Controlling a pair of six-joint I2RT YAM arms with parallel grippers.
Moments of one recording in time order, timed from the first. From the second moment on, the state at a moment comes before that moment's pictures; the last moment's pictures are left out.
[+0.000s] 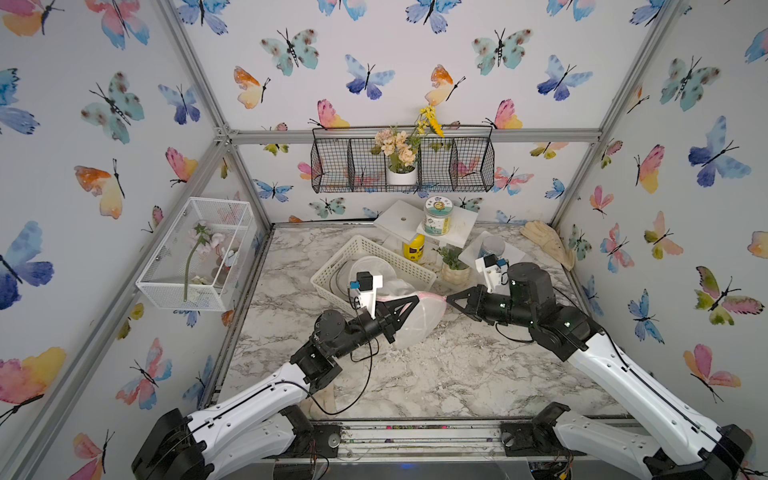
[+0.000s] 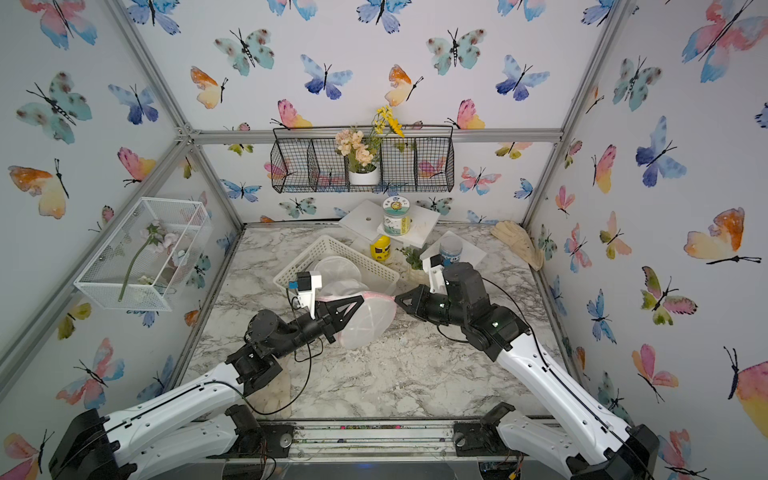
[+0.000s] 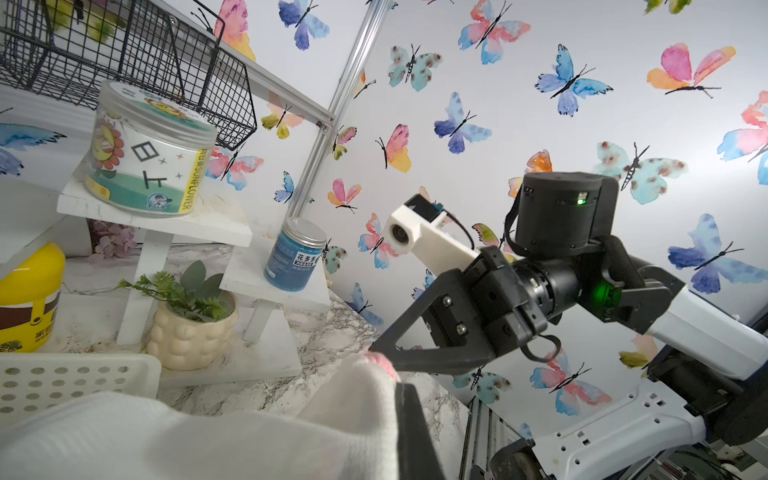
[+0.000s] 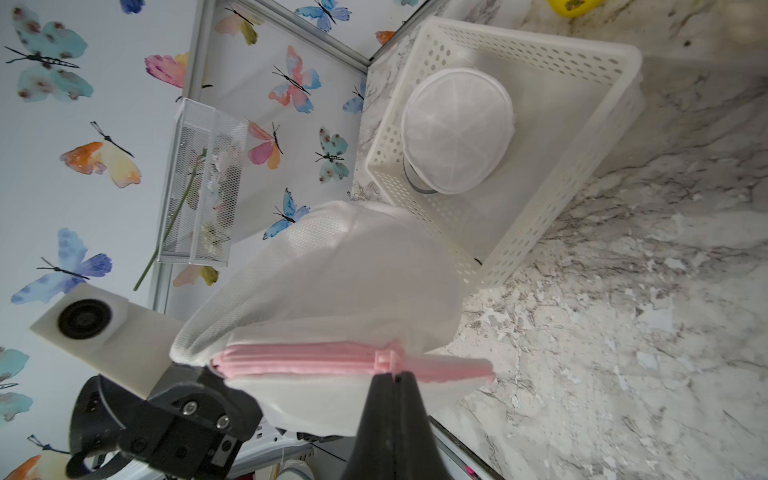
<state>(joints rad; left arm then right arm) -0.82 0.96 0.51 0.63 0.25 -0.57 0.63 1.03 0.97 -0.48 -0.39 0.92</state>
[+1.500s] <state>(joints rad) -0.94 1.03 0.64 0.36 0.42 -0.50 0.62 1.11 1.13 -0.53 -0.42 0.56</state>
